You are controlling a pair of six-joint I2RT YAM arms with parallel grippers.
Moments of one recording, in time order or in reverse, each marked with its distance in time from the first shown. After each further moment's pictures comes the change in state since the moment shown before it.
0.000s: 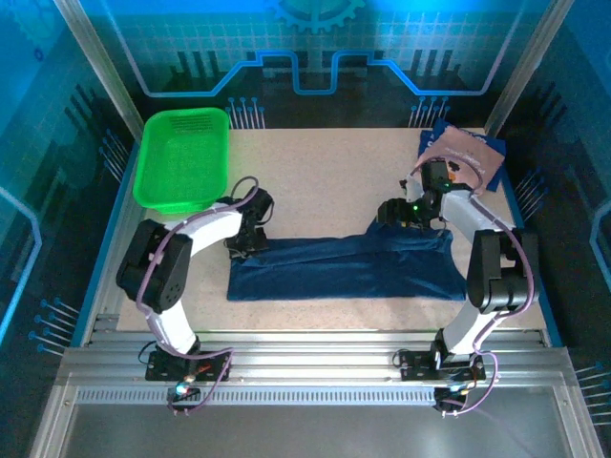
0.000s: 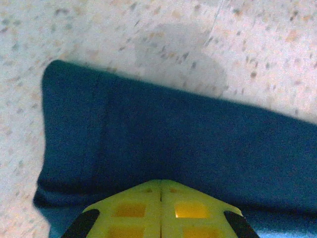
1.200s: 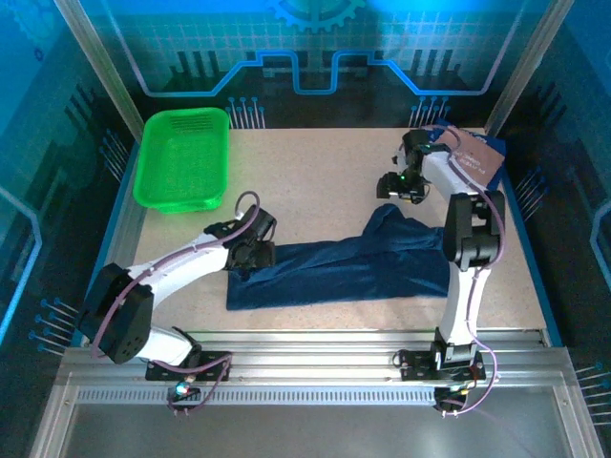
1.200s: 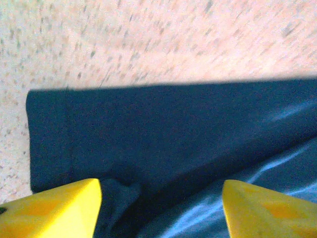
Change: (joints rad) left arm -0.160 -0.316 -0.163 0.119 -0.073 0.074; right arm 0.046 0.441 0.601 -0.284 0.250 0.016
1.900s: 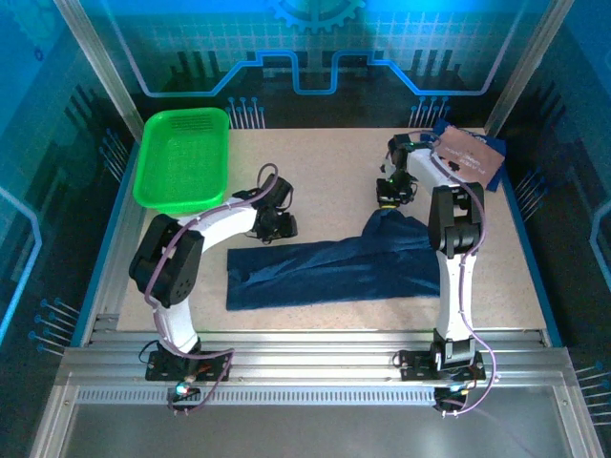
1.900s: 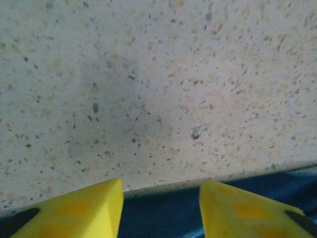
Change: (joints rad) left arm 0.085 0.414 0.293 0.101 0.241 -0.004; right arm 0.040 0.156 0.138 -0.124 -0.011 -0.012
